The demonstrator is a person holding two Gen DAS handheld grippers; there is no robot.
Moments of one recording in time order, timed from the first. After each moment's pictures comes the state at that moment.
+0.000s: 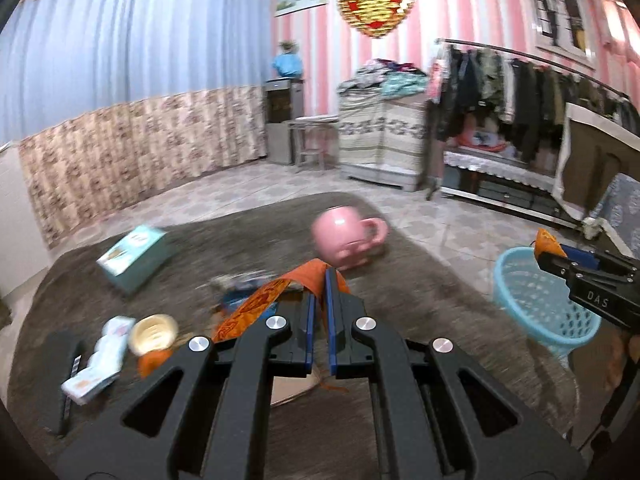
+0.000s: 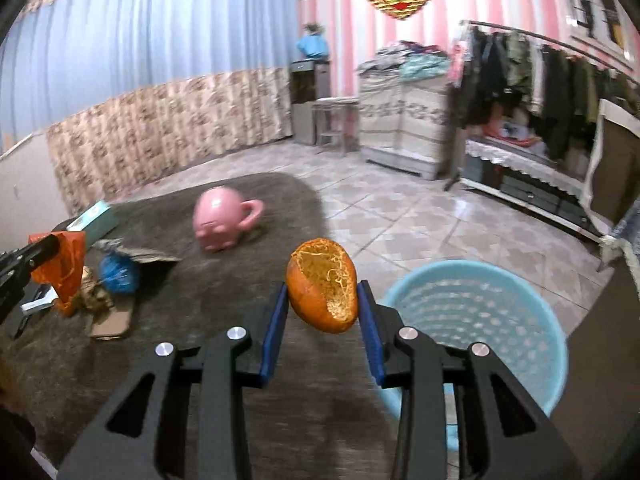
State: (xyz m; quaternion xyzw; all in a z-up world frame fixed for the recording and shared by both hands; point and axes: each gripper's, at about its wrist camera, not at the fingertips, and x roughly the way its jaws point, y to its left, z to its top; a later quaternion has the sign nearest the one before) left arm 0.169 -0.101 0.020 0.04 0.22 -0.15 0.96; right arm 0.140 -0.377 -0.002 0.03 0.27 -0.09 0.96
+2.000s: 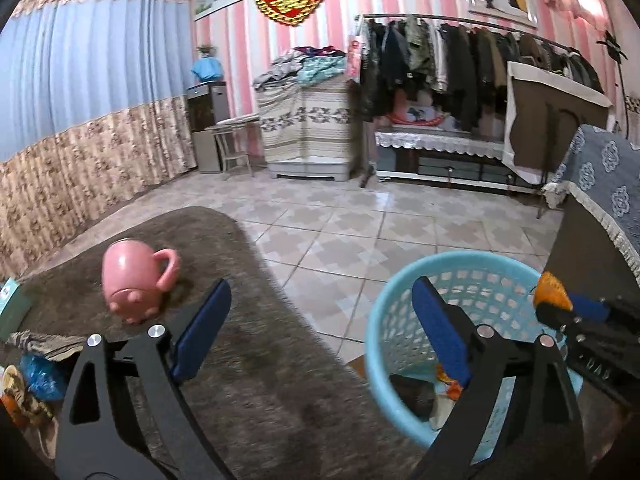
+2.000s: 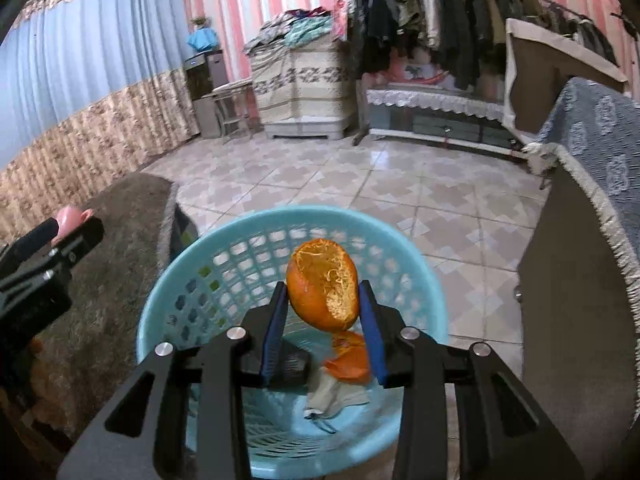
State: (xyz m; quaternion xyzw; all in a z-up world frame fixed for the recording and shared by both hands) left arm 0.210 -0.334 -0.026 0.09 0.22 -0.23 0.94; right arm 0.135 -0.521 -0.081 0.13 0.30 -0.19 0.92
